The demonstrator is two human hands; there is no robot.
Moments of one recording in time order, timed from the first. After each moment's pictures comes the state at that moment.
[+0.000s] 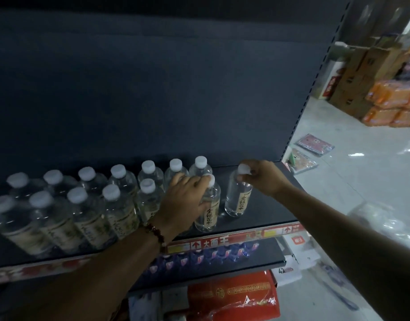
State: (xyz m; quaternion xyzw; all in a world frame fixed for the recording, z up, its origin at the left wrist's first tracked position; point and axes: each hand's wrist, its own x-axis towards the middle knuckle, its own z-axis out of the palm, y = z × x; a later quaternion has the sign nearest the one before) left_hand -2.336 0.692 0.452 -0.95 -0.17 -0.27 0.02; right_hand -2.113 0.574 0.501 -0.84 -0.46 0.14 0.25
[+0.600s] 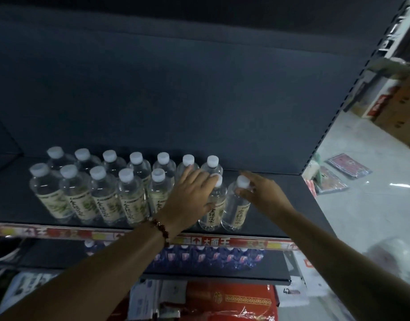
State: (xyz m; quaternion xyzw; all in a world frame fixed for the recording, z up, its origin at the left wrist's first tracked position) left_hand -2.340 0.667 0.461 -0.95 -0.23 -0.22 0.03; right_hand -2.135 0.560 0.491 -0.81 -0.51 0.16 0.25
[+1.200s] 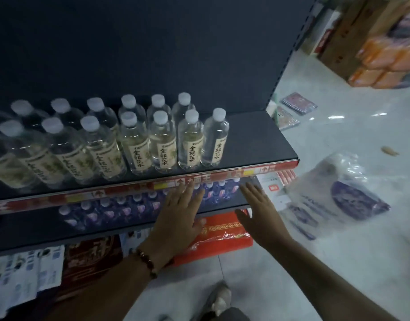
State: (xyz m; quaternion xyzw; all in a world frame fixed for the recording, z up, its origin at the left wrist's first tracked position) left_hand -2.419 0.554 0.352 -0.97 -0.22 -0.07 -0.13; right_hand -2.250 0.393 0.394 -0.88 -0.42 0.14 0.18
